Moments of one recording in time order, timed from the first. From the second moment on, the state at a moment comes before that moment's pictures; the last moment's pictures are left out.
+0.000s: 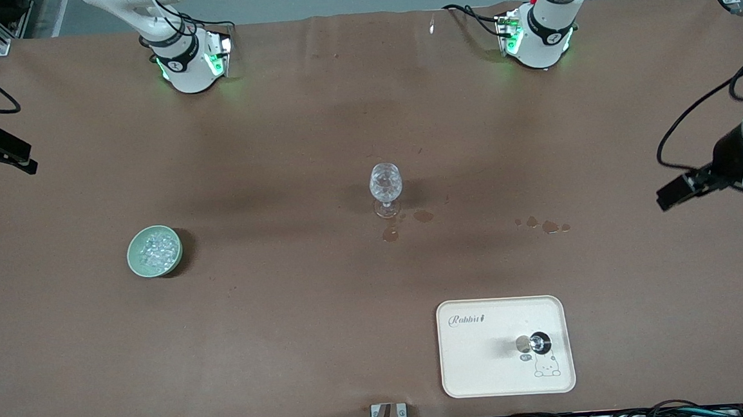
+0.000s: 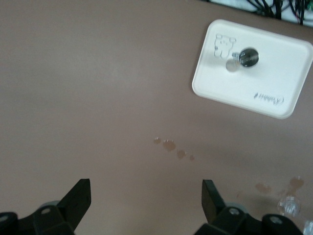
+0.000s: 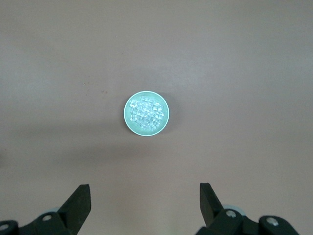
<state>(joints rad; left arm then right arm) 0.13 0.31 -0.32 -1.18 0.15 1.48 -0.37 -0.05 -0.01 -0.01 -1.54 -0.04 1.54 -0.02</state>
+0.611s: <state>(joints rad) -0.09 -0.05 -0.01 -1.58 -0.01 1.47 -0.18 -0.05 0.00 -0.01 -1.54 -0.04 1.54 0.00</state>
